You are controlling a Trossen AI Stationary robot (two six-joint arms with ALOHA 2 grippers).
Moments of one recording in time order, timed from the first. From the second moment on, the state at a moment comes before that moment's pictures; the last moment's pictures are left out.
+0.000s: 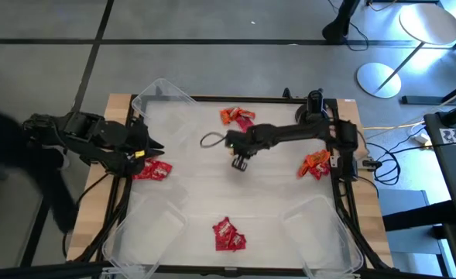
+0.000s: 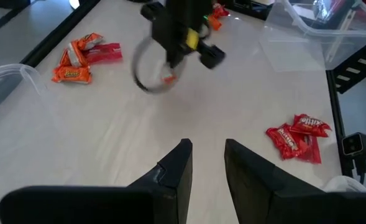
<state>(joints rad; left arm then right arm) -0.22 0.75 1.08 -1.00 -0.30 -0.43 -0.12 1.97 1.47 -0.76 0.14 0.28</state>
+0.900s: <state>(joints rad) -0.22 0.79 1.08 -1.00 -0.30 -0.46 -0.33 1.96 1.42 -0.77 0.22 0.34</state>
